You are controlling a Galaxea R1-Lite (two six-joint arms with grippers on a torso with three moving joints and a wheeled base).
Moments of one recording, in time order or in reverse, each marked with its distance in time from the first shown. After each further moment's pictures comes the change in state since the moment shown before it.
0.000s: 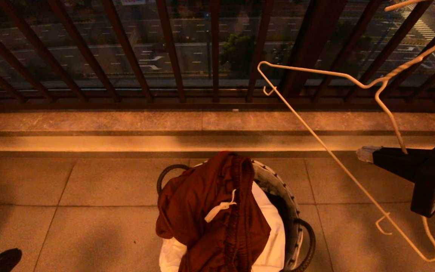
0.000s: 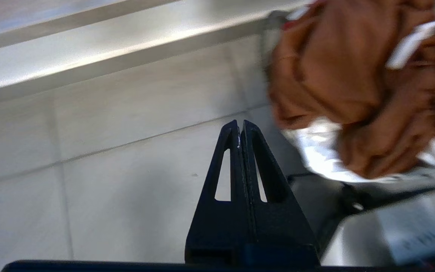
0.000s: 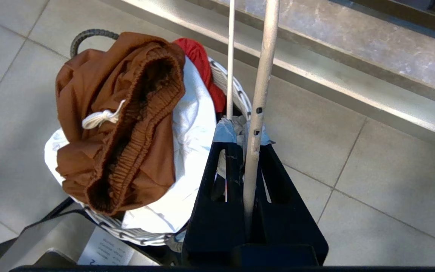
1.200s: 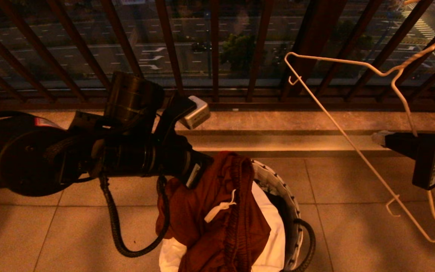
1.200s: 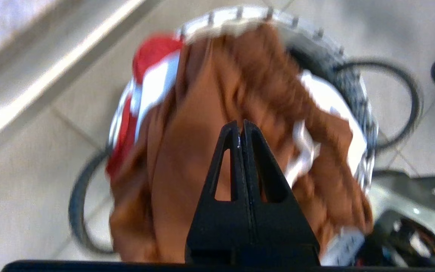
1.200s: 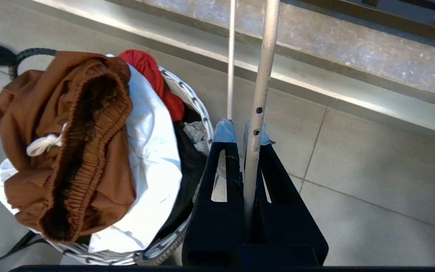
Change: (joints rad) left arm -0.626 1.170 -0.889 0.030 0.052 0.063; right arm -0.147 0.021 -0.037 0.000 0.002 -0.005
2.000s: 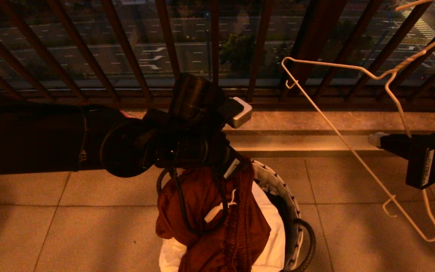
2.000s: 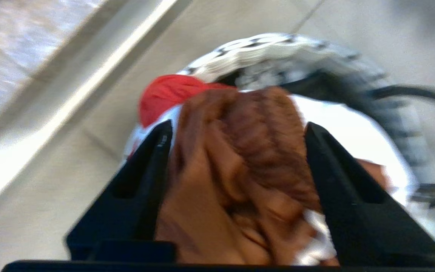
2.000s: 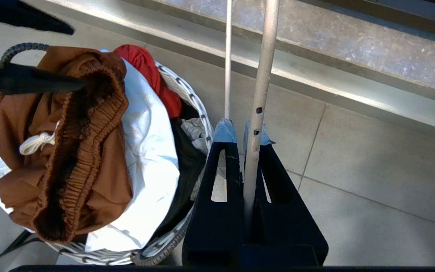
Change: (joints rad) left arm -0.118 0.207 -0.251 0.060 0.217 0.060; right arm -0.007 0.018 -0.001 0.000 -0.001 -0.001
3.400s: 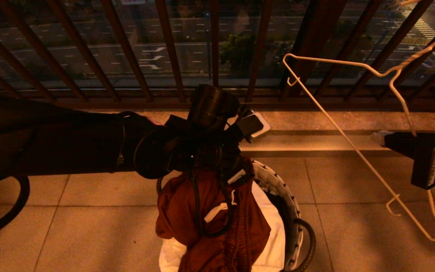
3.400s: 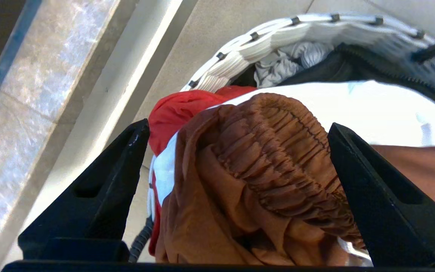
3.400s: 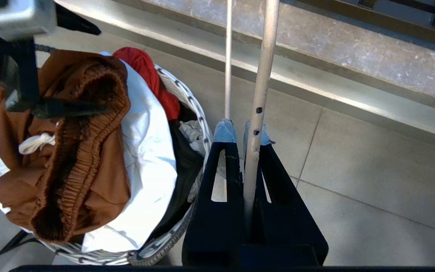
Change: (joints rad) left arm -0.023 0.080 -0.060 0.006 0.027 0.252; right arm 0.000 -0.016 0.000 0.000 0.001 -0.018
